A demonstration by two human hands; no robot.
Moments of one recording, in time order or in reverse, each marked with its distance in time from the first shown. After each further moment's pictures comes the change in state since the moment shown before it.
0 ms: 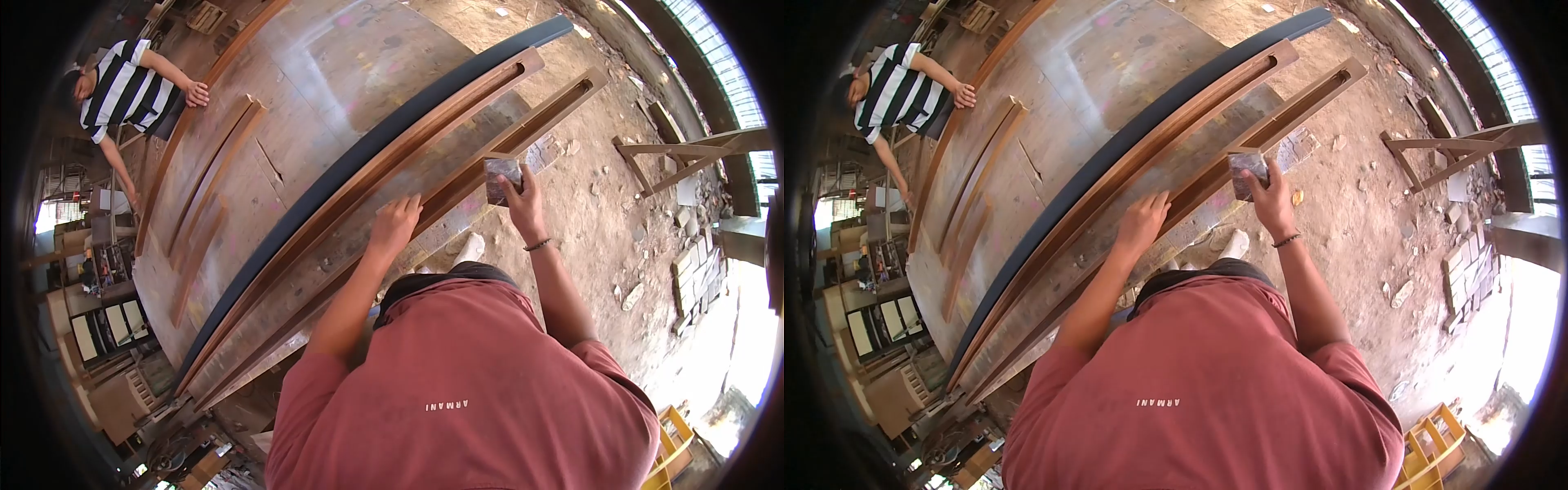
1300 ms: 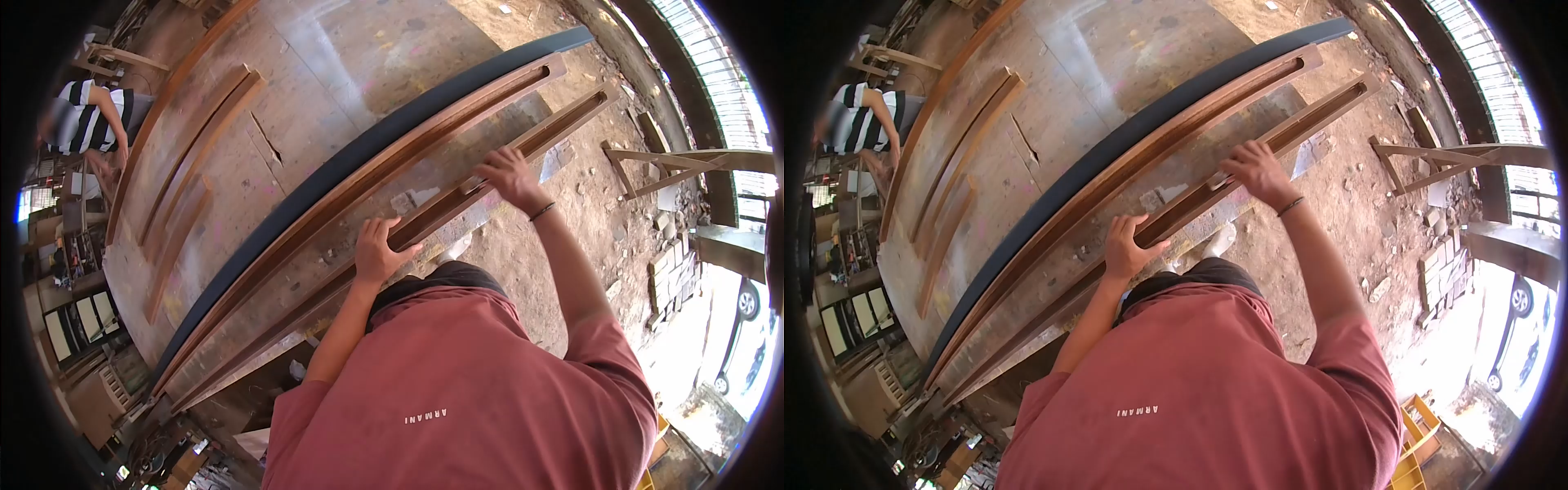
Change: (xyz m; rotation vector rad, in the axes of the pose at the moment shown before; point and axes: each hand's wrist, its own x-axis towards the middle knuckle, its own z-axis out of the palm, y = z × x) left_hand -0.095 -0.023 -0.026 -0.350 0.187 -0.275; right_hand 0.053 -0.011 0.048 -1.007 -0.633 -0.751
